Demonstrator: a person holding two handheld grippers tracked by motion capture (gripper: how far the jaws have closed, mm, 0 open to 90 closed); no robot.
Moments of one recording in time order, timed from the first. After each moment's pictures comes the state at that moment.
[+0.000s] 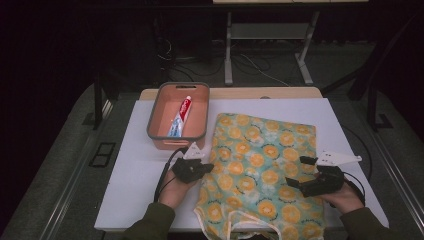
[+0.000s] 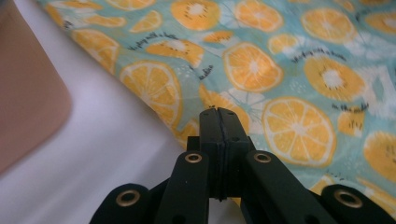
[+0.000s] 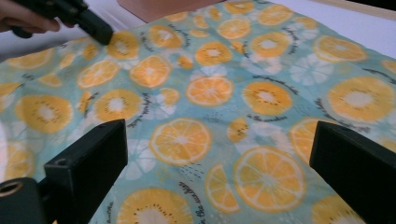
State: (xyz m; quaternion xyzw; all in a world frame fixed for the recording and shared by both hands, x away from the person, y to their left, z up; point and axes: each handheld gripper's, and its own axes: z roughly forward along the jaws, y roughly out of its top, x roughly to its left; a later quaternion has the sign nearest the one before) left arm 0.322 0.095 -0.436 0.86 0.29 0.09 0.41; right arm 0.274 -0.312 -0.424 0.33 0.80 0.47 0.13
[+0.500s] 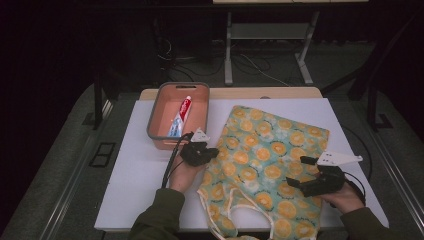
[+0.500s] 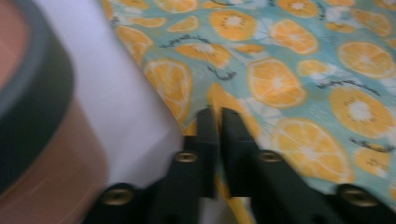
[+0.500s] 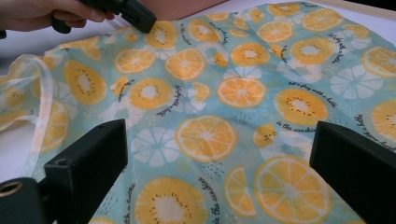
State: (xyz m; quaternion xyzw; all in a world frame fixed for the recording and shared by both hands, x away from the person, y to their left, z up) left arm 0.364 0.080 -0.436 0.84 0.32 0.10 0.41; right arm 0.274 -0.313 -0.424 0.34 0.80 0.48 0.13
